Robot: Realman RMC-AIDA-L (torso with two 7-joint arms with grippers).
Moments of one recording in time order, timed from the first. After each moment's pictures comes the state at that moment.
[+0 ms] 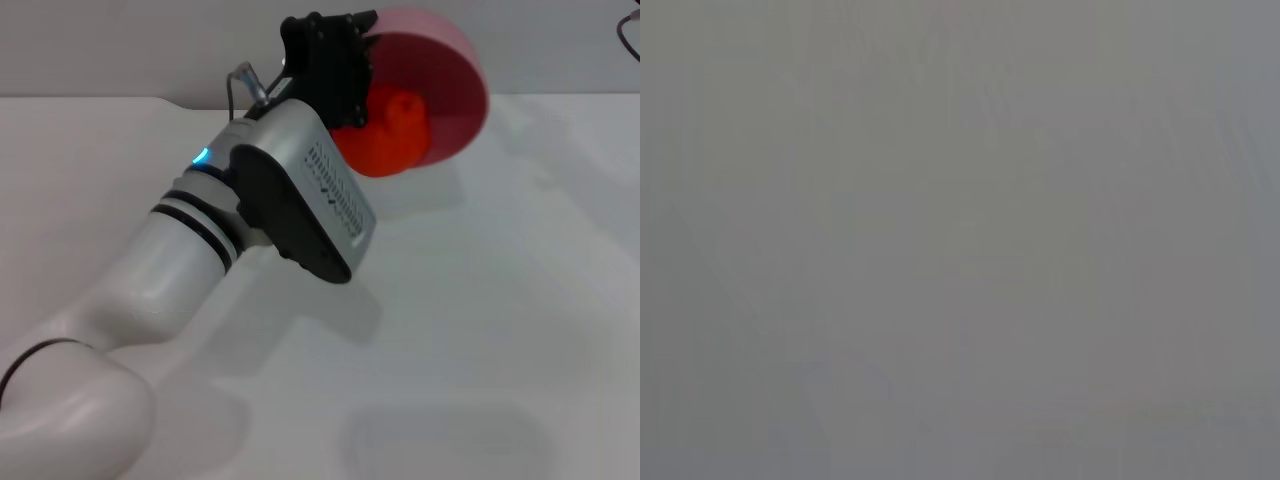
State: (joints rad) left arm -0.38 -2.06 2.28 1.12 2.30 -0.50 -1.73; right arm 0.36 2.07 -1.30 -1.05 -0.95 -0.75 1.37
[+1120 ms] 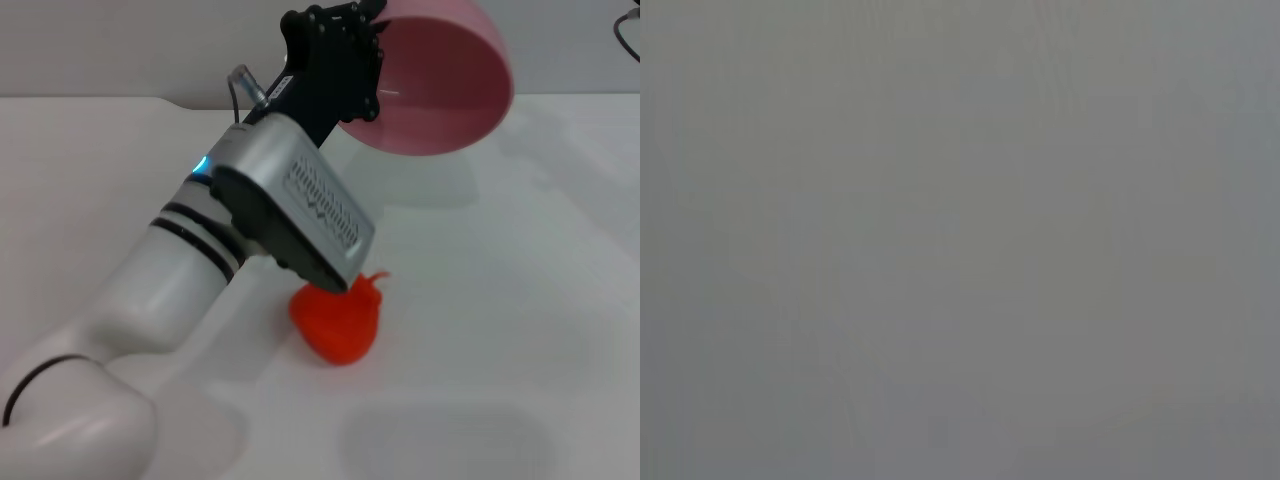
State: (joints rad) left arm -0.40 -2.06 2.36 1.05 2.34 -0.67 -1.86; right arm 0.36 2.07 -1.29 -1.04 -0.95 -0.78 1.36
